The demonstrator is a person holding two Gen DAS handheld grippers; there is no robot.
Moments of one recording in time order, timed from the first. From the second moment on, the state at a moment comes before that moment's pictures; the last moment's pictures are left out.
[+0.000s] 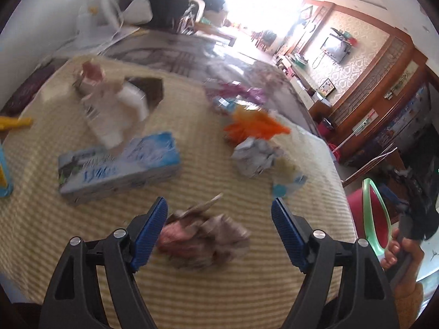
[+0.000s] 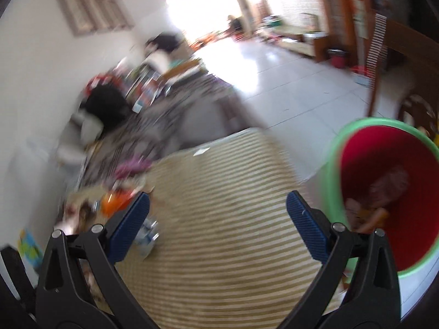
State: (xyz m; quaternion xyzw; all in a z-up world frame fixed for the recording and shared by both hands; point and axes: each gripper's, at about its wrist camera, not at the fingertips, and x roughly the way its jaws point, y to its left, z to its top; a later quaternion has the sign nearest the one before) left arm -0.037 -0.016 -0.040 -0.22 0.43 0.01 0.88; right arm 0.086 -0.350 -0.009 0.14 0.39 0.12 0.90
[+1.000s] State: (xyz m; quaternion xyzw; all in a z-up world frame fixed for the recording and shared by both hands) left arm -0.038 0.017 -0.093 -0.23 0.44 0.07 0.86; right arm 0.105 -0.138 -0.068 0.00 0.46 0.26 0.85
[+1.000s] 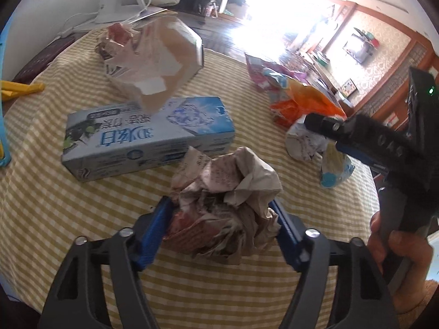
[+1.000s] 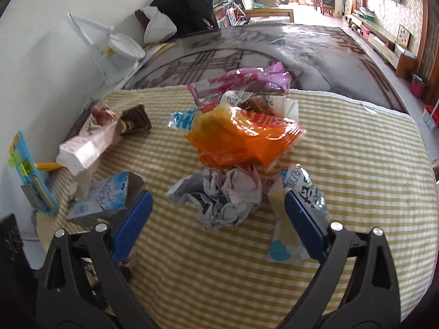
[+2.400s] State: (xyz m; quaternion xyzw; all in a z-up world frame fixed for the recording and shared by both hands) left arm -0.043 0.018 -0.075 -0.24 0.38 0.05 0.89; right arm 0.089 -0.173 -0.030 0.03 0.41 0.26 0.87
